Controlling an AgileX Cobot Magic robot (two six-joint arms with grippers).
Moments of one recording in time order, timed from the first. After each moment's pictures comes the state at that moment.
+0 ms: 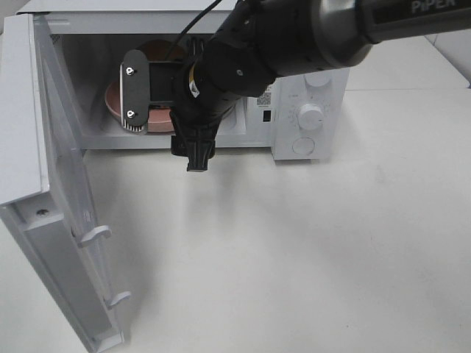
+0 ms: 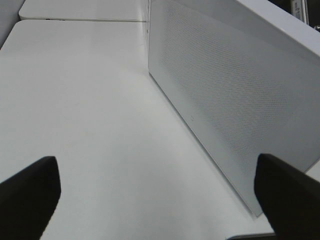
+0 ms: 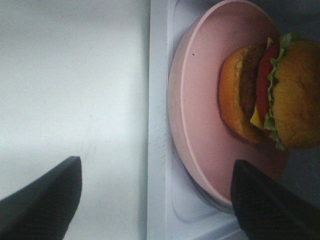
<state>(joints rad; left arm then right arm) 0.01 -0.01 -0.52 -0.14 1.09 0.06 0.75 2.03 -1.45 -0.43 0.28 -0.56</state>
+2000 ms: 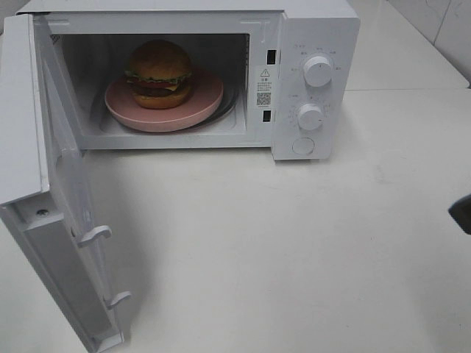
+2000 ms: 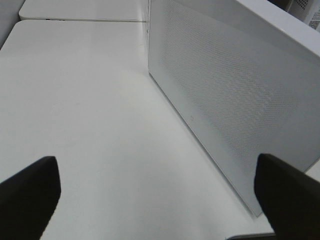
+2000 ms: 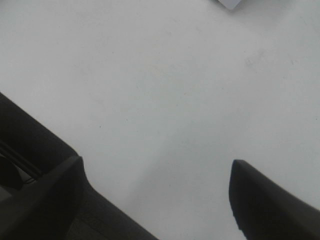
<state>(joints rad) 0.01 -0.01 -0.52 -0.14 1.09 0.06 0.75 0.88 -0.85 -0.25 1.07 0.14</state>
